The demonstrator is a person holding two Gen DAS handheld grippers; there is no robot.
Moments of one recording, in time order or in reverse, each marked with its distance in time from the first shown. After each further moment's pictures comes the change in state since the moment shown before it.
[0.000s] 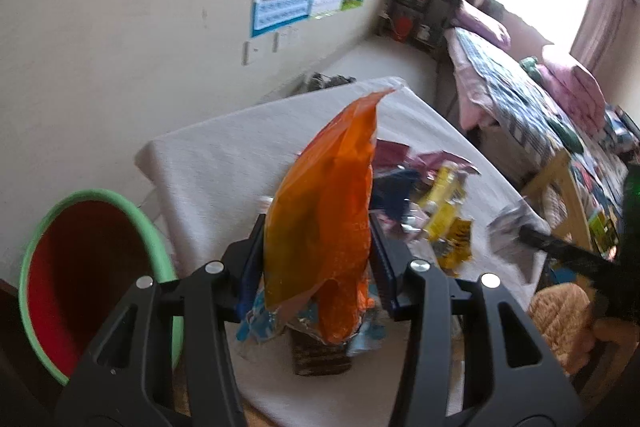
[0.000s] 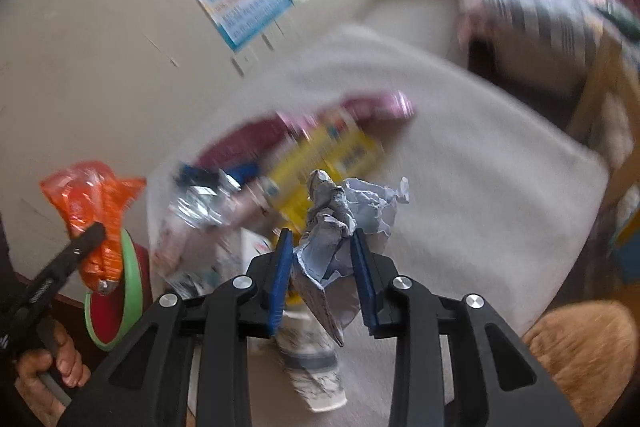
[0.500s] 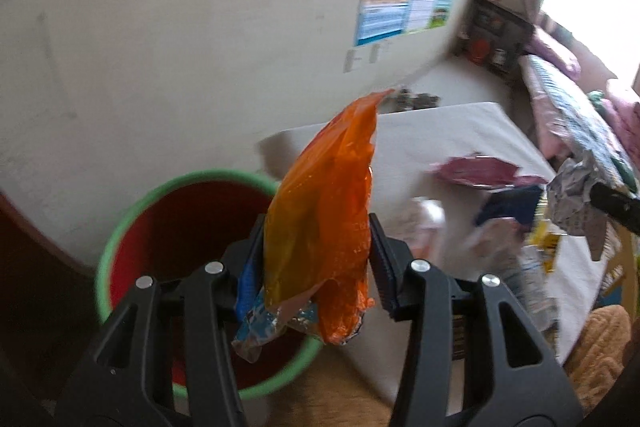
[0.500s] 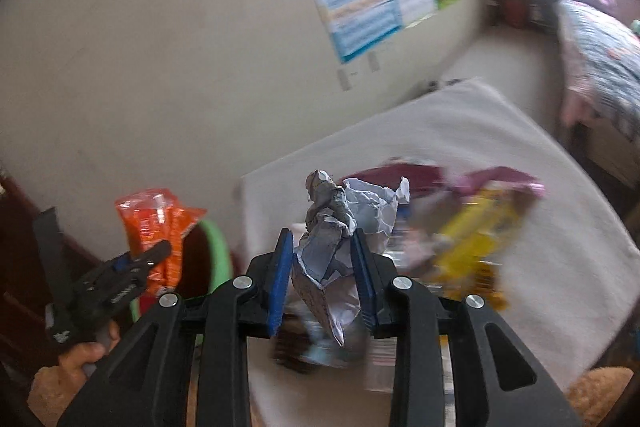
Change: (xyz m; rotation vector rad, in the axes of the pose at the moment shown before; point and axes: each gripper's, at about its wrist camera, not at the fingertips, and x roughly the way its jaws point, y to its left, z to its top) left arm -0.034 0.105 -0.021 -0.128 -0.031 0.262; right arm 0.017 0.143 0.014 -0.229 0.029 0.259
